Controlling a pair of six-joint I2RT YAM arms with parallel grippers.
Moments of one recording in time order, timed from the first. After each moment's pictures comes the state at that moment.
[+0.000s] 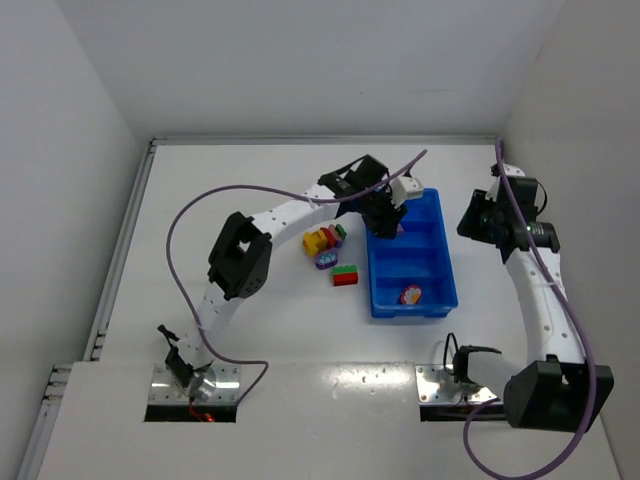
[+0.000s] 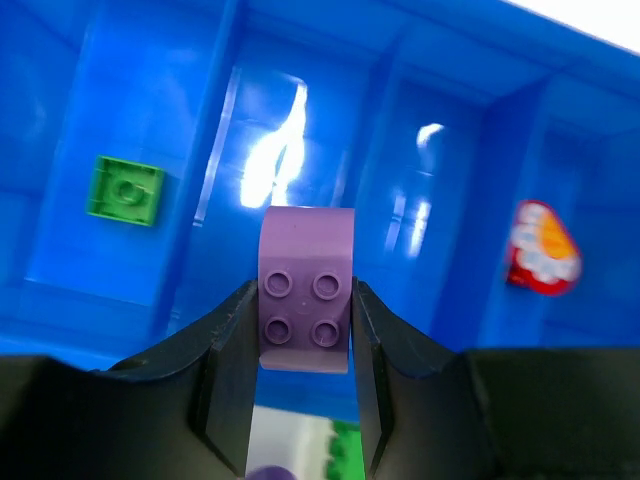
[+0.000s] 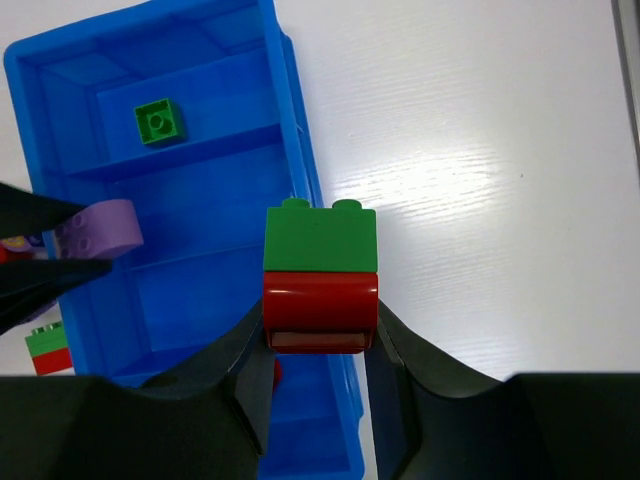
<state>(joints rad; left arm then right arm) -0.77 2.27 2.02 -0.55 0.48 0.23 -0.11 1.11 0.99 -0.63 -0.01 0.15</state>
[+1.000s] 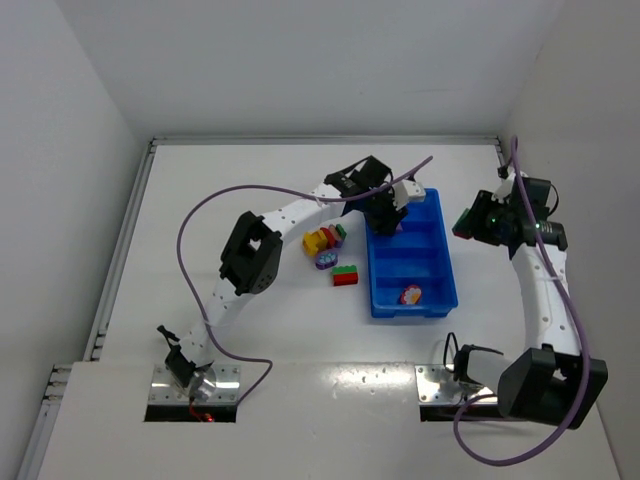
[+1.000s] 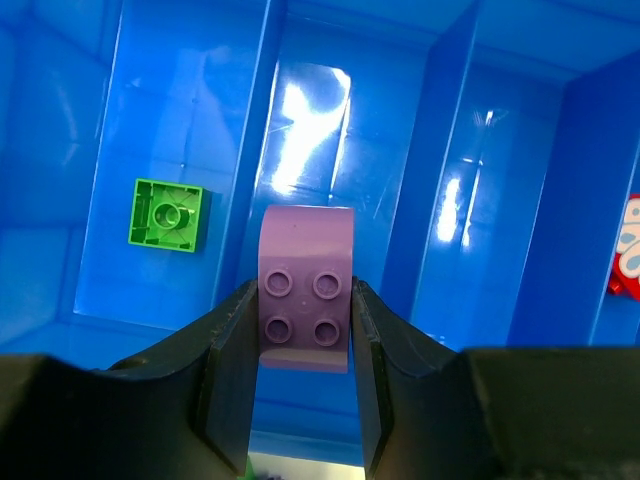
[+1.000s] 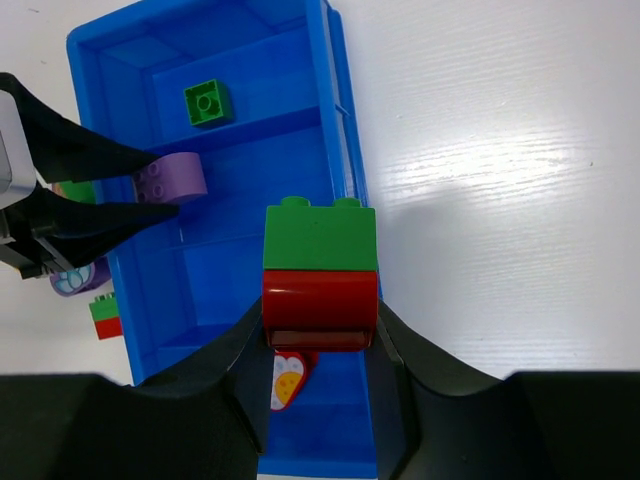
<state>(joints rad) -0.77 2.41 2.18 -0.60 0.45 0.37 -0.23 1.14 0.99 -0.64 -0.24 0.16</state>
